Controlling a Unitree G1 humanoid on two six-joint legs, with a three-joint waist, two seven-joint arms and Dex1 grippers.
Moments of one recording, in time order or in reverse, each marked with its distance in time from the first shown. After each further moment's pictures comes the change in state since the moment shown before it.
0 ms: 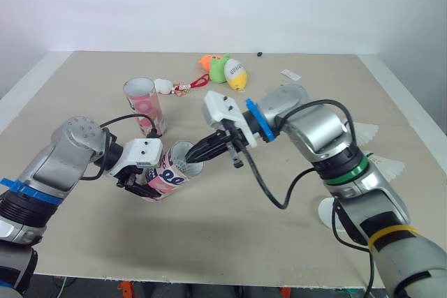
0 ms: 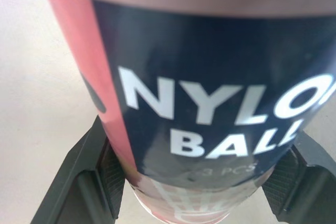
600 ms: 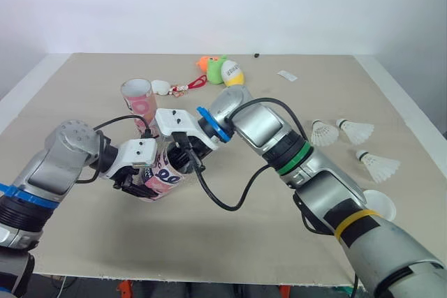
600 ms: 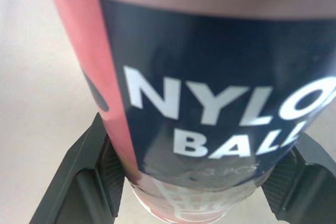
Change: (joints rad) left arm 0.046 0.005 0.044 -0.003 -0.003 0.026 0.028; right arm -0.123 0.236 0.098 0.318 -0.165 -0.095 0.072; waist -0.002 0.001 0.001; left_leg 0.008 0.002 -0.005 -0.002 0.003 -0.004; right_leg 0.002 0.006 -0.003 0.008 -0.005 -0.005
